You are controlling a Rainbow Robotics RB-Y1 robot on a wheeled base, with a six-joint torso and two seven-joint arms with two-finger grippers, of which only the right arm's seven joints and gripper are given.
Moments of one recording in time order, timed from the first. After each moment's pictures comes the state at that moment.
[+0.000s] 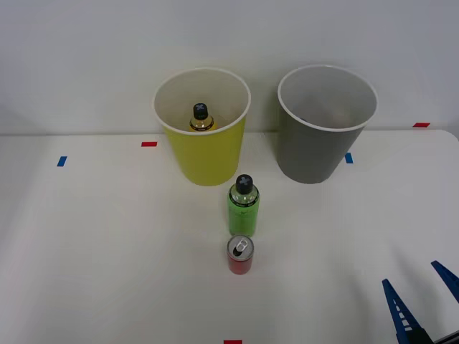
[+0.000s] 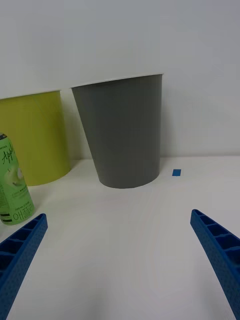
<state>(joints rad) 0.67 -0.23 -0.22 -1.66 0.56 -1.01 0.65</state>
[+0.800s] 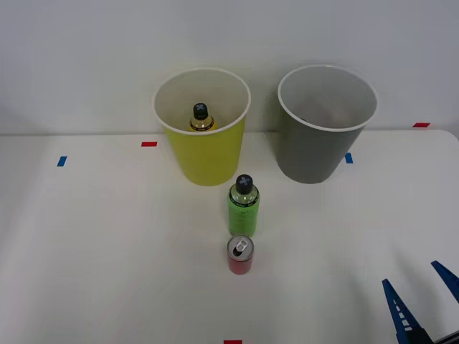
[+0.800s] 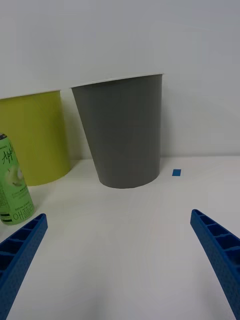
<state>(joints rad) 0.67 -0.23 -0.22 -1.66 0.56 -1.01 0.65</state>
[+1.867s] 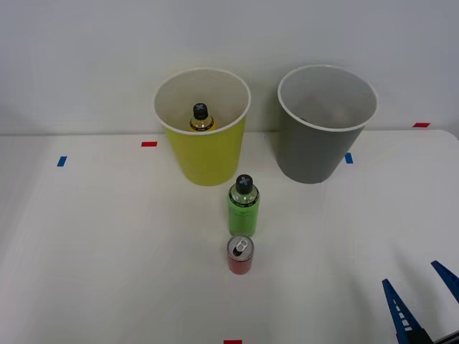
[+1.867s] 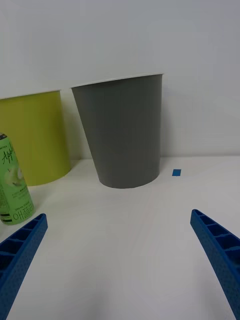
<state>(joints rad) 0.67 -0.23 -0.22 -1.66 0.56 -1.01 0.65</state>
